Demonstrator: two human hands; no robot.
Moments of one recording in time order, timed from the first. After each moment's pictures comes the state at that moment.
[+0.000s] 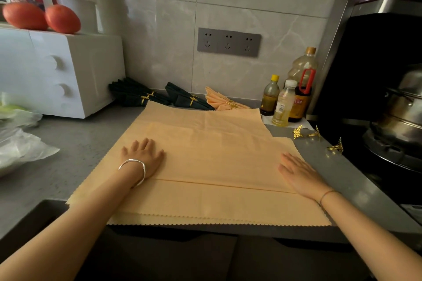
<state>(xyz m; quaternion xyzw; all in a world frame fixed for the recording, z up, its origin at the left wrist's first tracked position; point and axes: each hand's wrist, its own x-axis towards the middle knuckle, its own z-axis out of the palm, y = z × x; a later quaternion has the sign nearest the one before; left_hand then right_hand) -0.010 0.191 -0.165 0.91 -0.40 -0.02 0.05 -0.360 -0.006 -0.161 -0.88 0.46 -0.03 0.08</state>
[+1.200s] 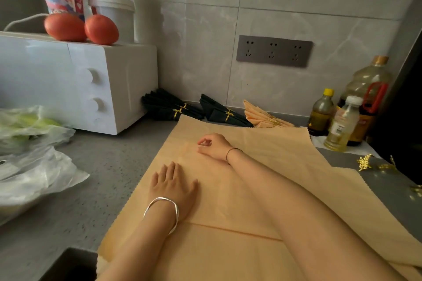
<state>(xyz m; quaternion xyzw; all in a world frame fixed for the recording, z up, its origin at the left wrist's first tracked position) 0.001 0.196 -0.168 0.92 -0.37 -0.02 0.11 0.004 -0.005 -0.149 -0.92 0.27 -0.12 0.27</state>
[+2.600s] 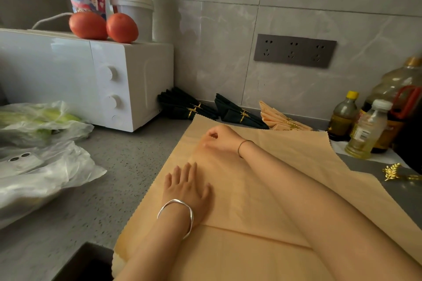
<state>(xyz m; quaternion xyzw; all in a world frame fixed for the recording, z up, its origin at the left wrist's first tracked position) -0.003 0.204 -0.170 0.92 -0.38 -0.03 0.13 0.011 0.015 -0.114 -0.94 0.19 -0.09 0.25</state>
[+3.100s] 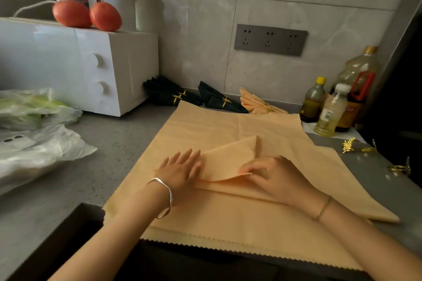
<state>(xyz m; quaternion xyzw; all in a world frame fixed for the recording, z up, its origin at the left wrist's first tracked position) -0.036 0.229 -0.147 0.85 -0.51 -0.09 0.12 -0.226 0.075 -0.123 -0.96 0.17 -0.17 0.16</state>
